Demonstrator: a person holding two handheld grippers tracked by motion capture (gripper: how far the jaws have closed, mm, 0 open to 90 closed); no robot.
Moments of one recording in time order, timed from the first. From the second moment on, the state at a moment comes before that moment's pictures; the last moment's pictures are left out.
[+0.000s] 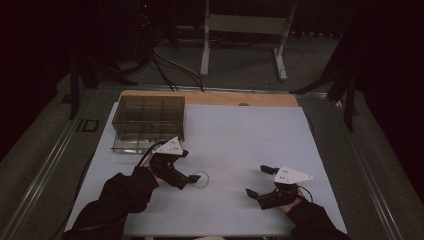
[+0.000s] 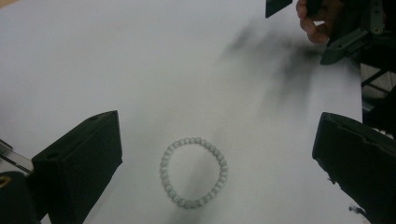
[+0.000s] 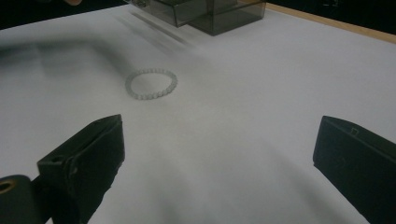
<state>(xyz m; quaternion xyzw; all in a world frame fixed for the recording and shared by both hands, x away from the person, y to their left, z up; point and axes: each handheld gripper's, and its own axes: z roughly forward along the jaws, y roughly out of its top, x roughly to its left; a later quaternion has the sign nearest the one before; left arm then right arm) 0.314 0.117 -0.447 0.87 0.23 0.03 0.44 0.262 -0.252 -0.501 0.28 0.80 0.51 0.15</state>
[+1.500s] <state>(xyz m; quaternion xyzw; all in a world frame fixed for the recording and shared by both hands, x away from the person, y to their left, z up) 0.314 0.099 -0.511 0.89 0.27 0.09 0.35 0.260 -0.253 -0.500 0.28 0.80 0.51 0.15</state>
